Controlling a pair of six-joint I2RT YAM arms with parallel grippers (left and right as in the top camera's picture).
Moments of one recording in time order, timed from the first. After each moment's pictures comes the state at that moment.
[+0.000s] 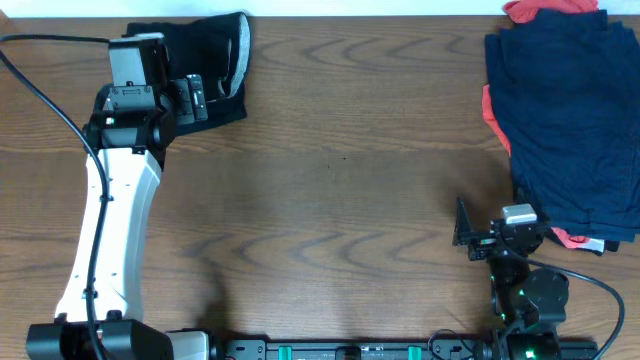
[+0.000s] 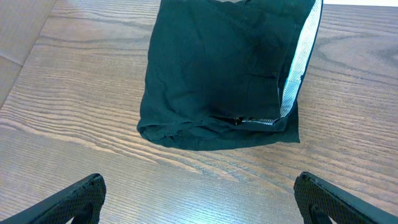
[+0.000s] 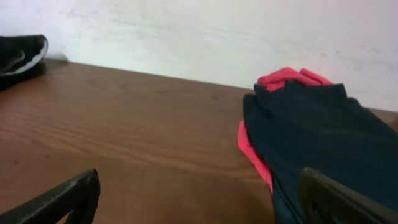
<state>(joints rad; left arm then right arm) 0.03 1.50 1.37 -0.69 -0.22 -0.04 0.05 0.16 0.04 0.04 -0.05 -0.09</state>
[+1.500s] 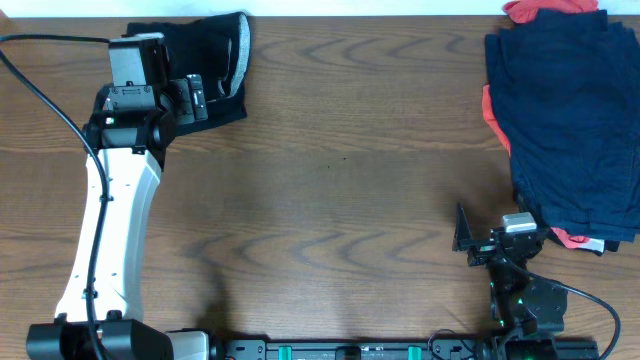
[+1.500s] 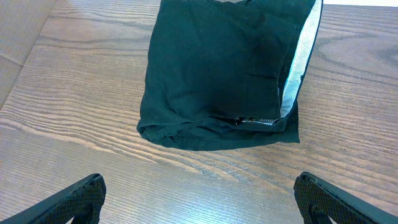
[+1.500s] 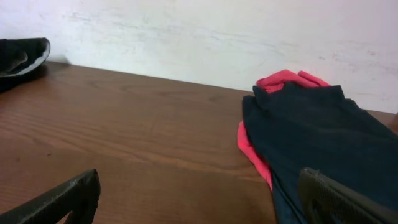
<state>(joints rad) 0.03 1.50 1.37 -0.69 -0.22 -0.04 0.05 0.01 0.01 -0.07 -0.05 -0.09</state>
